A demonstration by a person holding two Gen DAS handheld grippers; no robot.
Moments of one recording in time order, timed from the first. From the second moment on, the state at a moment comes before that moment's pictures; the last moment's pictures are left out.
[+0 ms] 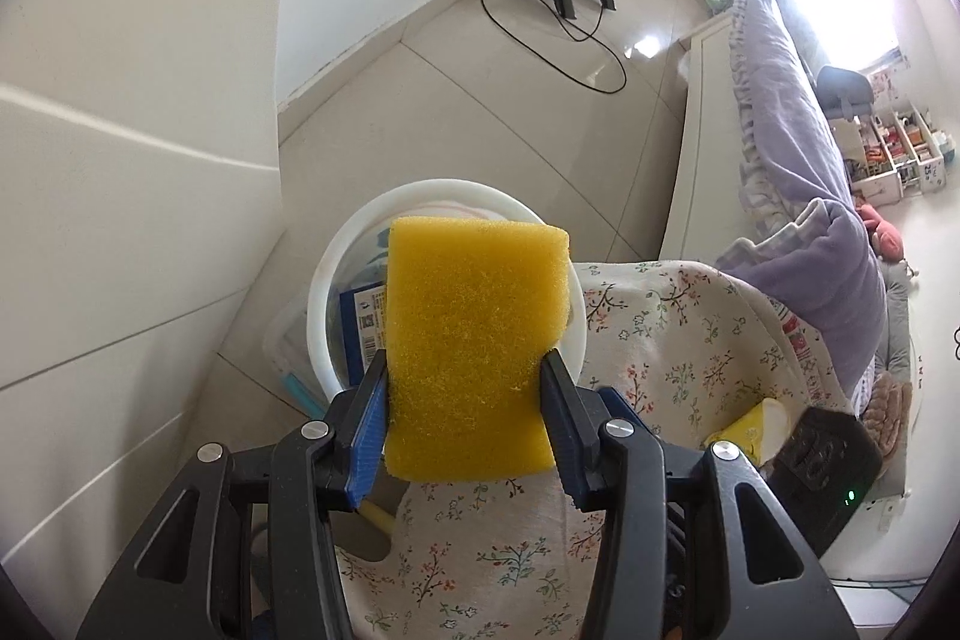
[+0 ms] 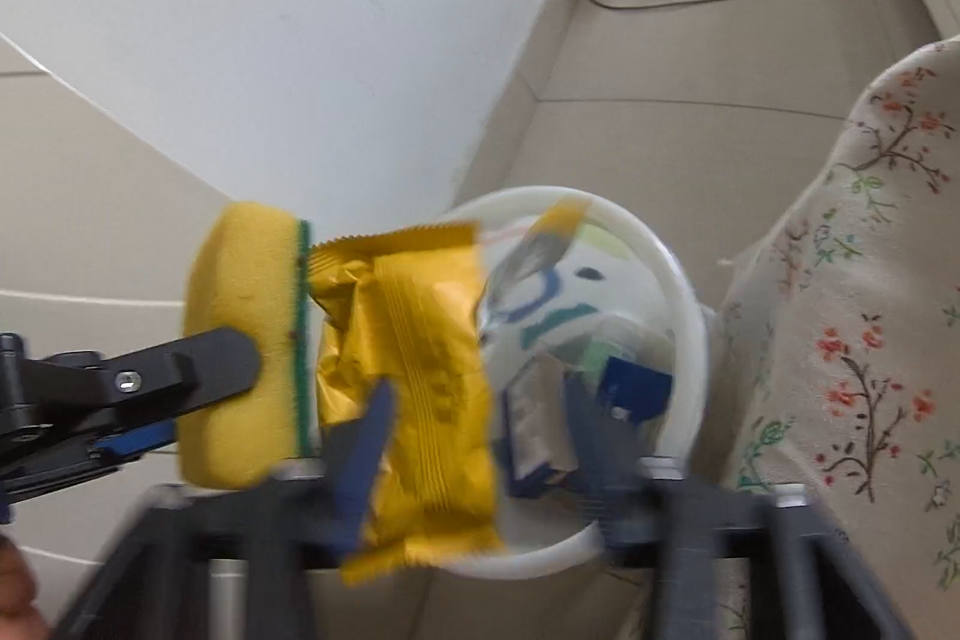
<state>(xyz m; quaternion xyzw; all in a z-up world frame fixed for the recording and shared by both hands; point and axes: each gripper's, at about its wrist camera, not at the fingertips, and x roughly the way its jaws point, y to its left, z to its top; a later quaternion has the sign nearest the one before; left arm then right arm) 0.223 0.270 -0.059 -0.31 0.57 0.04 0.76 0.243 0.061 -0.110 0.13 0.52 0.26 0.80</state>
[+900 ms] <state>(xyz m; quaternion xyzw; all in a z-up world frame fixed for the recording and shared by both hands) 0.238 0.132 -0.050 -0.20 0.59 -0.02 0.78 0.166 -0.264 0.014 0.18 0.43 0.11 0.88</state>
